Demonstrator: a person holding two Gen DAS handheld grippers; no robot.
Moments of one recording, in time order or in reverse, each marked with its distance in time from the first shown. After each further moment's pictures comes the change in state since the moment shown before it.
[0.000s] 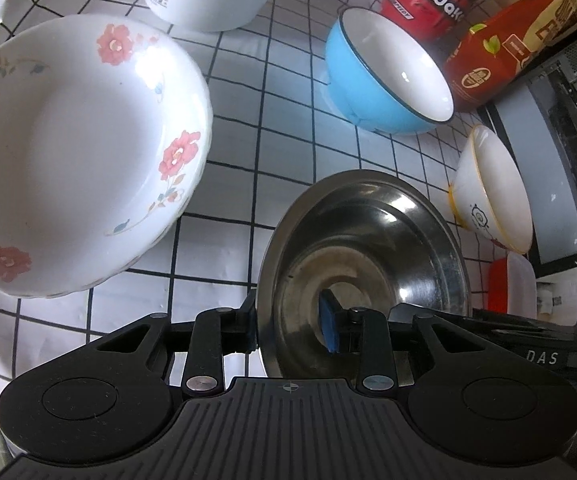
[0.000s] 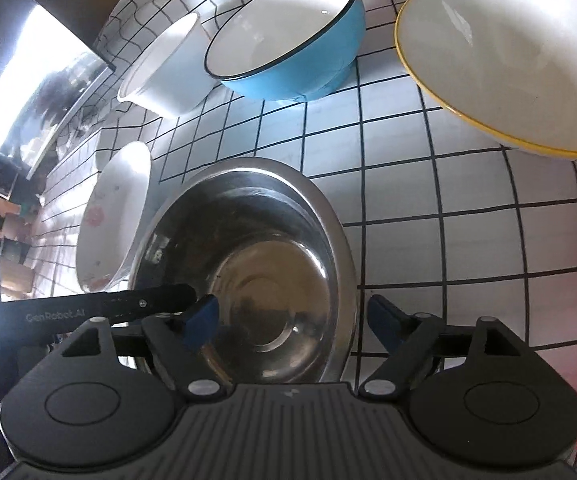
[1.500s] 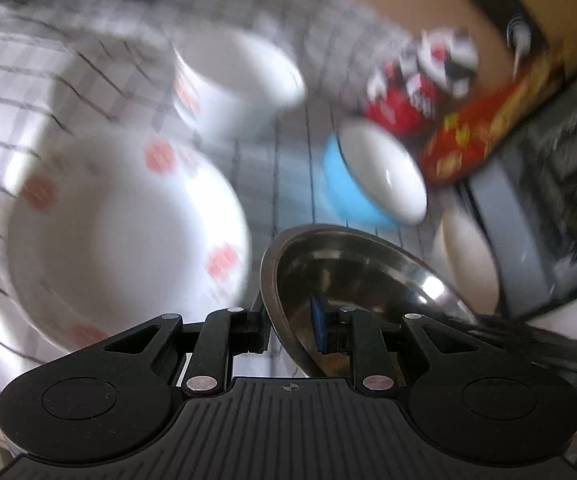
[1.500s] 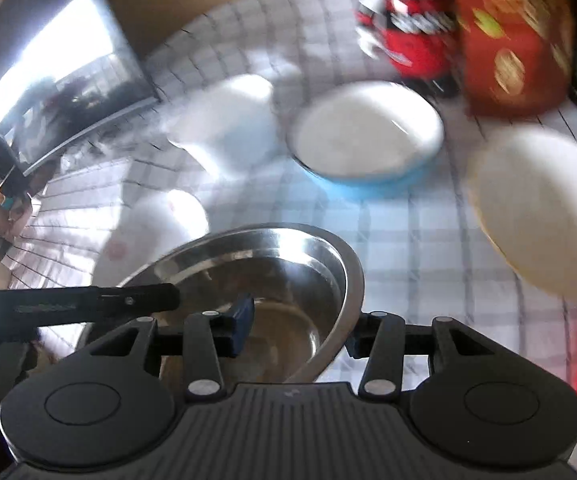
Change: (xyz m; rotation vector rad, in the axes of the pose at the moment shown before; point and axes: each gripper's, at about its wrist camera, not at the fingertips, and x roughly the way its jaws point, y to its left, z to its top) left arm -0.078 0.033 0.017 -0.006 -0.251 -0.045; right arm -0.018 0.096 0.015 -0.208 -0.211 -0.131
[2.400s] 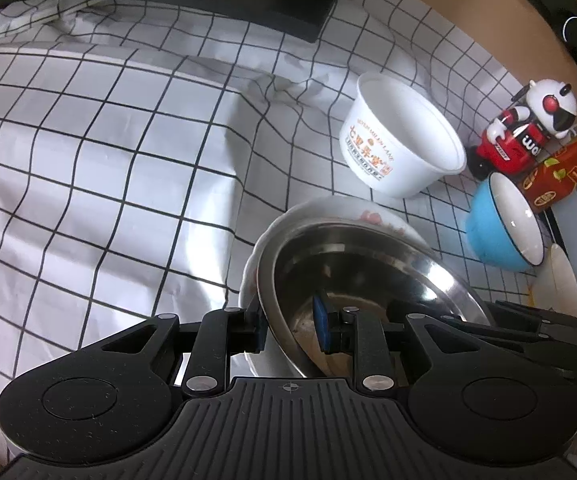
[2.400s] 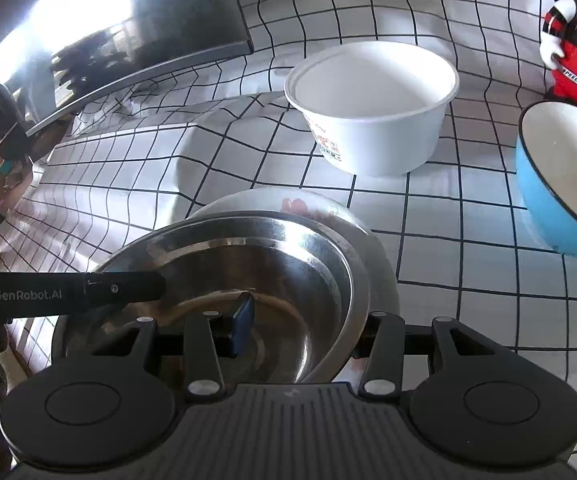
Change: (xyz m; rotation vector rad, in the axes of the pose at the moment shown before) left arm -0.008 0.134 0.059 0.037 0.035 0.145; right arm 0.126 0.129 0.015 -0.087 0.056 -0.011
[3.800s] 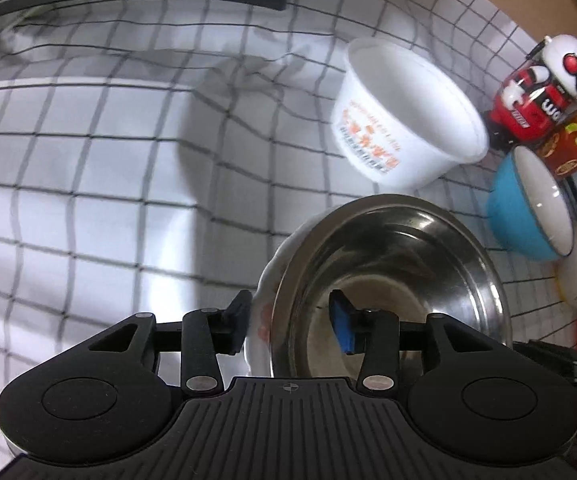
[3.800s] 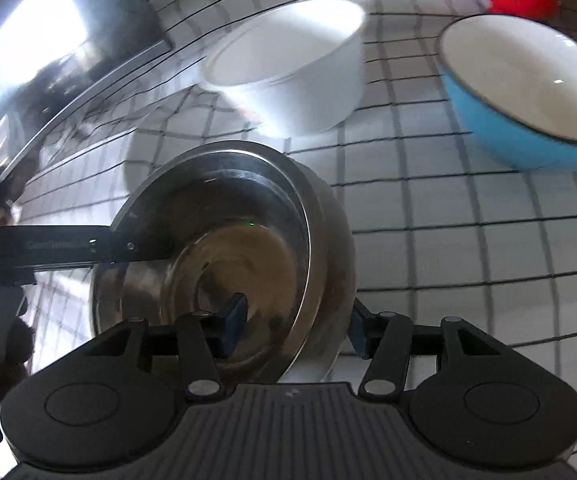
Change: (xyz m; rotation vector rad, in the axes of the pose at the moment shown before) left arm 0.054 -0.019 0.040 0.115 0.105 0.020; right arm 0.000 -0.047 -0.016 0.210 0.042 -0.021
